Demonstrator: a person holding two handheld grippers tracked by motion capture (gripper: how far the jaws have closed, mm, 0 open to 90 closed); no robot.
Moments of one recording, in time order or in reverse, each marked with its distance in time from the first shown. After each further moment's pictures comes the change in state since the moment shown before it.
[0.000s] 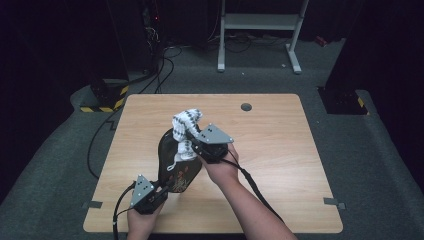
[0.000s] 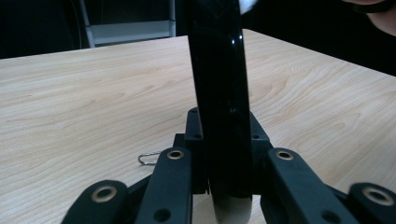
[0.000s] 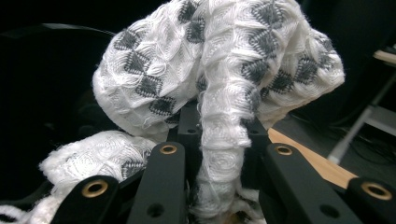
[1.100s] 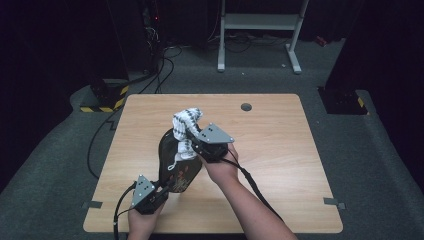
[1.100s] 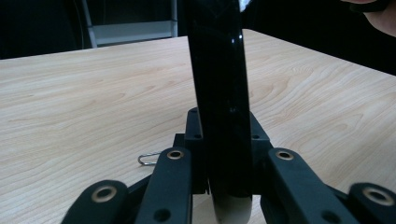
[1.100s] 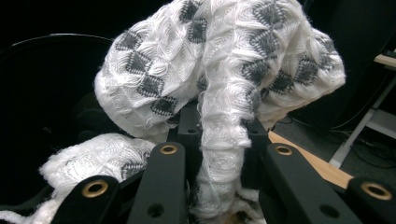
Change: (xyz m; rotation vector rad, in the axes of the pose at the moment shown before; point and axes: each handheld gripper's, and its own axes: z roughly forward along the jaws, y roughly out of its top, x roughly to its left) left arm -0.002 0.000 0.001 0.000 0.009 0.002; right arm 0.003 0.001 -0.001 -0.021 0.007 -0.002
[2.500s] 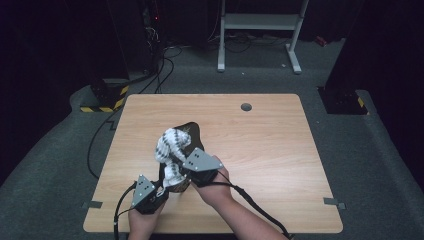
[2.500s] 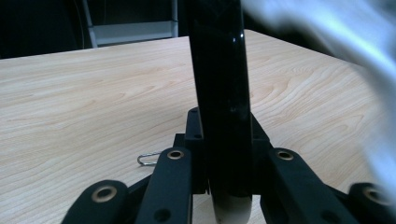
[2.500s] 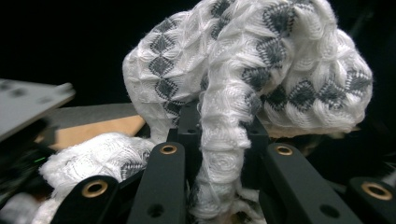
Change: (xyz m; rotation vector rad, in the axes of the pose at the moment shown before) left arm 0.000 0.000 0.001 -0.003 0.001 -0.010; right arm 0.060 -0.014 -0.021 -0.035 0.163 -0.091
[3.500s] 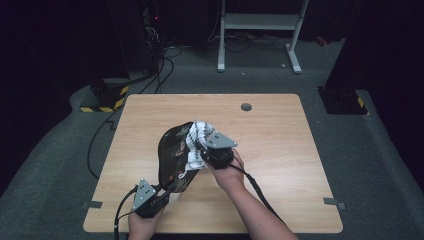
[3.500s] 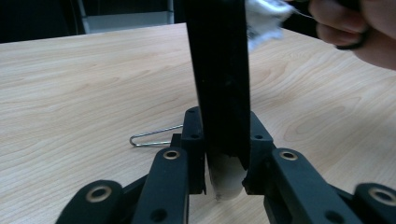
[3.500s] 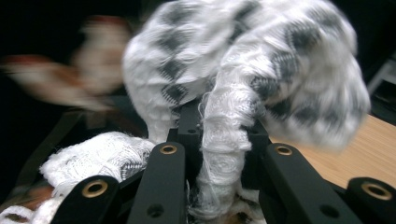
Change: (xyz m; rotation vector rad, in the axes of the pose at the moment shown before) left arm -0.001 -0.014 -0.001 0.033 -0.005 0.010; right arm -0.070 -0.048 0.017 0.177 -0.135 0.158
